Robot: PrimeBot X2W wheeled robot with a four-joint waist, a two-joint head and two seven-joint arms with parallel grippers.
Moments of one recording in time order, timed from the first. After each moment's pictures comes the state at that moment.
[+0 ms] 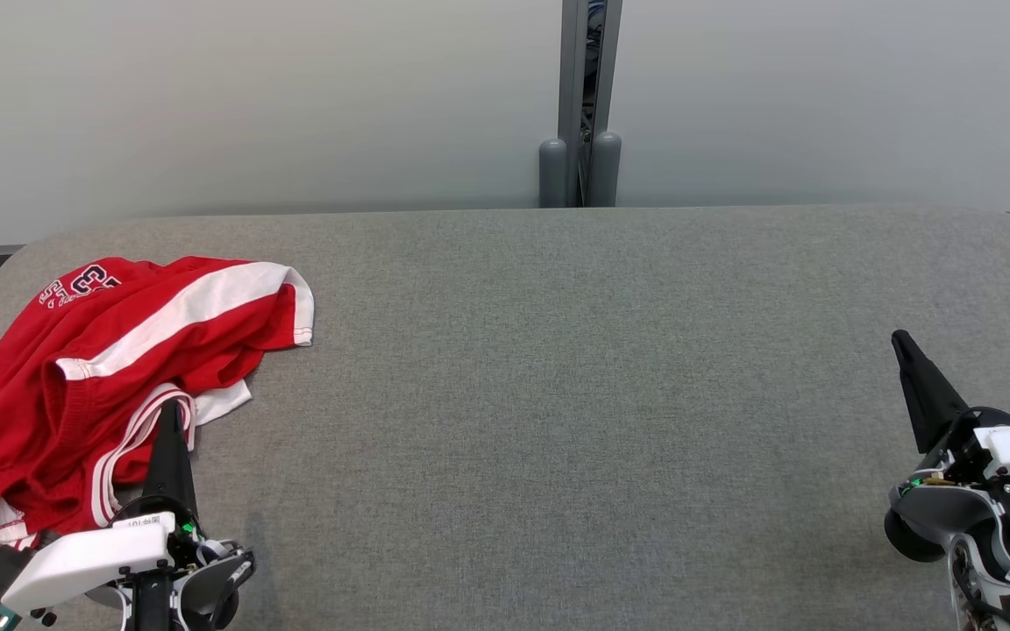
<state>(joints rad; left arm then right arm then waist) -0.10 0.05 0.03 0.24 -1.62 -0.13 -0.09 -0.33 -0.05 -0.20 0.47 1.57 0.13 0.30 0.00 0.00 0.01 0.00</state>
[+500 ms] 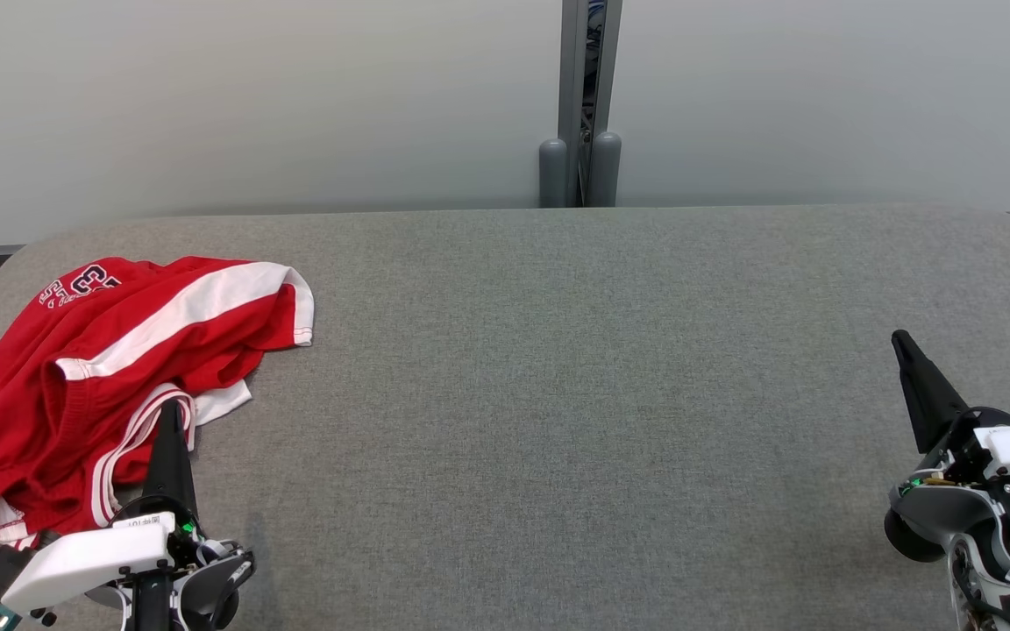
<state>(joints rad) -0.10 0.05 0.03 0.24 -1.62 -0.13 -0.09 -0.33 -0.05 -0.20 0.47 1.57 0.13 0.30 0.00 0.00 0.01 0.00</state>
